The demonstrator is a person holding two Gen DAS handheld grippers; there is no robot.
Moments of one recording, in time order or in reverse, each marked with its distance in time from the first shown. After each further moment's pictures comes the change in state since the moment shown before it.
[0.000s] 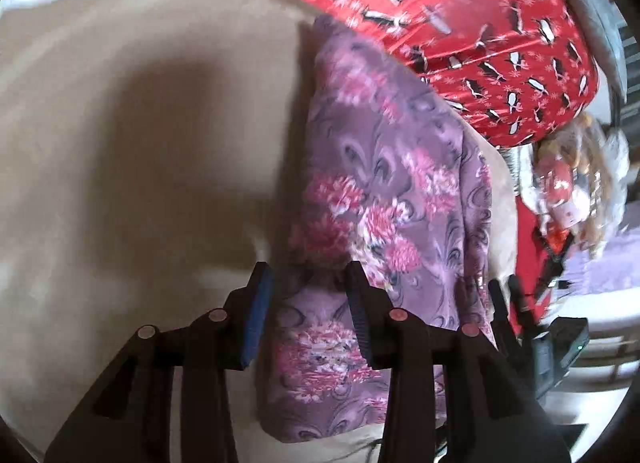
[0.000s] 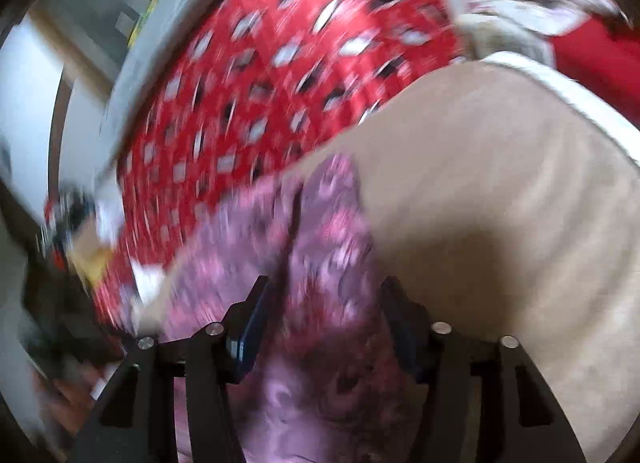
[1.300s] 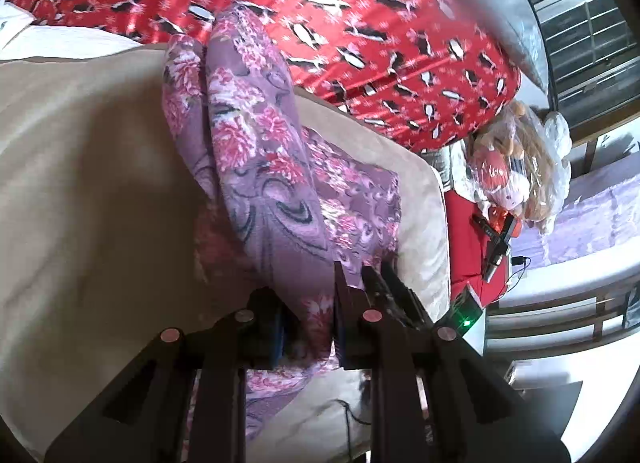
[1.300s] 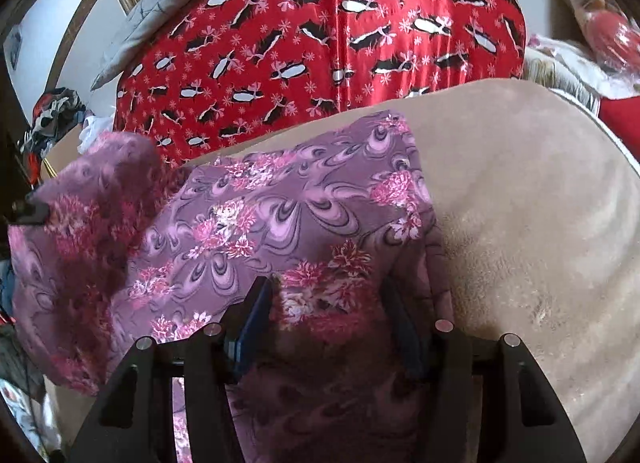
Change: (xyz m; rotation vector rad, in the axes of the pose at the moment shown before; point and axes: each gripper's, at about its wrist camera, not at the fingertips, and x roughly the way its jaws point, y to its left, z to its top) left arm -0.075 -0.029 0.019 0.143 -0.035 -0.150; right arm 0.055 0.043 -0.037 -0.350 0.104 -0.126
